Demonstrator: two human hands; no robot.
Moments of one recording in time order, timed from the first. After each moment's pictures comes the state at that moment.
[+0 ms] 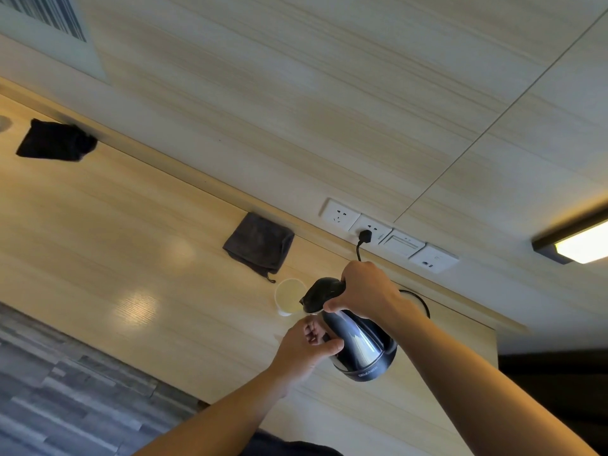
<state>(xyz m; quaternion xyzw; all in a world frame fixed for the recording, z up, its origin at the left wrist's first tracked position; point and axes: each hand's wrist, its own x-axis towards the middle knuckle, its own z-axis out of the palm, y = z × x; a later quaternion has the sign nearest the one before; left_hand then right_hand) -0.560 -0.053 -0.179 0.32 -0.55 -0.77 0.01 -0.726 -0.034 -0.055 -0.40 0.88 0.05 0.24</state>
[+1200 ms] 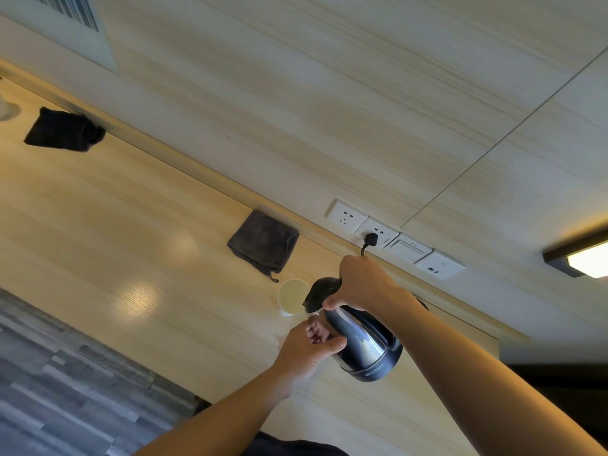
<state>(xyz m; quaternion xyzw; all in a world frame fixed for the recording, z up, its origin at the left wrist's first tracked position) -0.565 -0.053 -0.179 0.31 -0.50 -0.81 0.05 -0.728 -0.056 -0.052 -0.45 0.86 0.08 0.25</state>
